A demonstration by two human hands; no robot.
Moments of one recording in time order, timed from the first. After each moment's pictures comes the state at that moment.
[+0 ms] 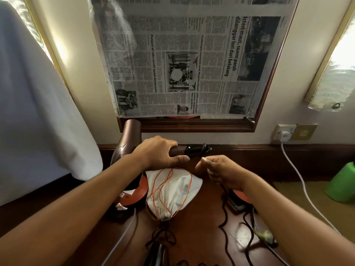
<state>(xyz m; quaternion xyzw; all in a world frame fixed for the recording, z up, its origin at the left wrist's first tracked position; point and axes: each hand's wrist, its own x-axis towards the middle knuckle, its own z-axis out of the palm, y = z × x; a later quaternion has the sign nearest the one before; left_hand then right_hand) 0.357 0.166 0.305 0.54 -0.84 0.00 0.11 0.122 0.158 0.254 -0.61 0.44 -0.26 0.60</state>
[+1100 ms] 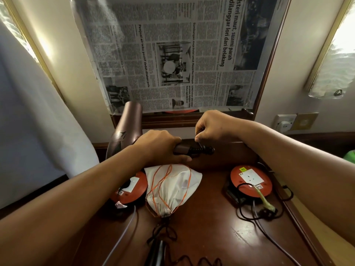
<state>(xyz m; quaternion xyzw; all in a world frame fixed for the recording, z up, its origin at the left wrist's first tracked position) 0.332 0.157 0.320 0.52 -0.85 0.12 -0.02 0.138 0.115 0.353 -0.88 0.44 -0.10 0.15</state>
